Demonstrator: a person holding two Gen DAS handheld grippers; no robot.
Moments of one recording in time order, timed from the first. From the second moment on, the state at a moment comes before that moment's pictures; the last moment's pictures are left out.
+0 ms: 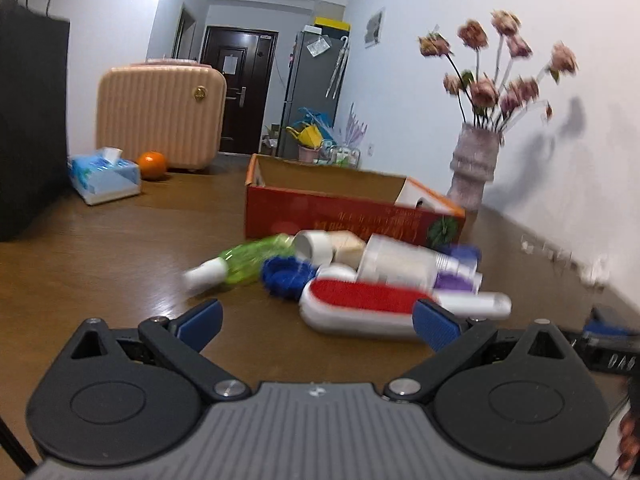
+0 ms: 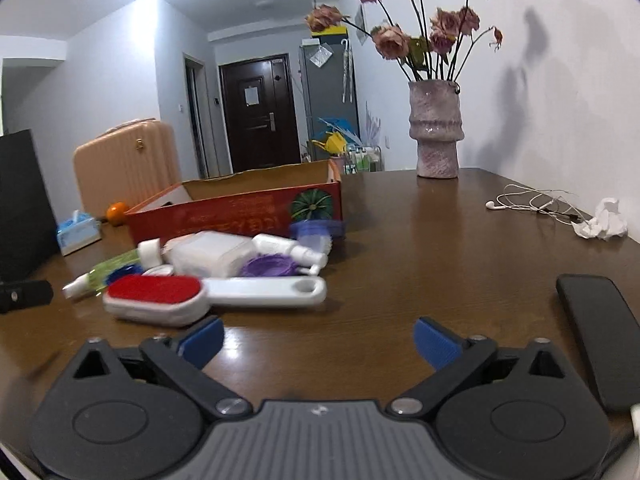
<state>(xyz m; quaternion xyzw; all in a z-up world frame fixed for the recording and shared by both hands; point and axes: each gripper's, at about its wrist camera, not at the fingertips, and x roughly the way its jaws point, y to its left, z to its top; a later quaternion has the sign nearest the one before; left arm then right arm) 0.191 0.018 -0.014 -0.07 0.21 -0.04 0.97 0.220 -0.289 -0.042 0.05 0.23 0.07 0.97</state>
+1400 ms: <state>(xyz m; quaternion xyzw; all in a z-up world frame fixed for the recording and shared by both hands) 0.246 0.018 0.003 -0.16 0.28 -0.12 0.94 0.270 -0.308 -0.027 0.12 0.27 0.10 0.95</state>
